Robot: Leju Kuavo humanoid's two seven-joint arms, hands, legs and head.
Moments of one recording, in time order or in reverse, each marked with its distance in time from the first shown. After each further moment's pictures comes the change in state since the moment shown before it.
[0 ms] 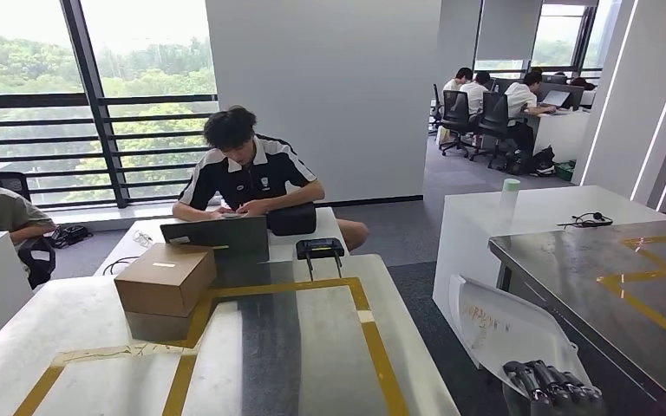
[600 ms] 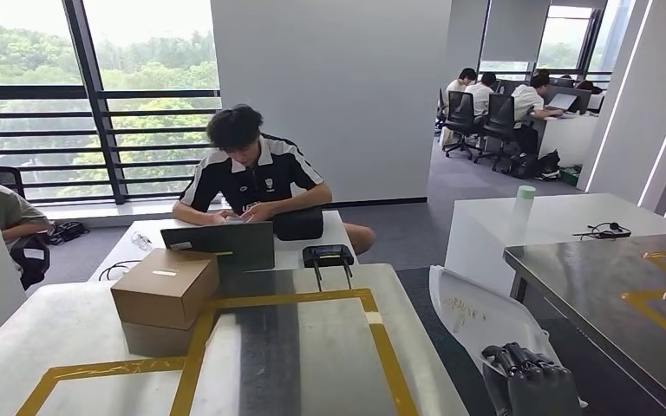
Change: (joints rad) left arm -0.008 -0.001 -0.001 -0.001 -0.030 -0.011 0.029; right arm -0.137 -0.002 0.058 0.147 -0.065 0.046 -0.035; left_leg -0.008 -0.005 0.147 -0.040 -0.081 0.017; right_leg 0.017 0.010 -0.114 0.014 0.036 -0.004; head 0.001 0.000
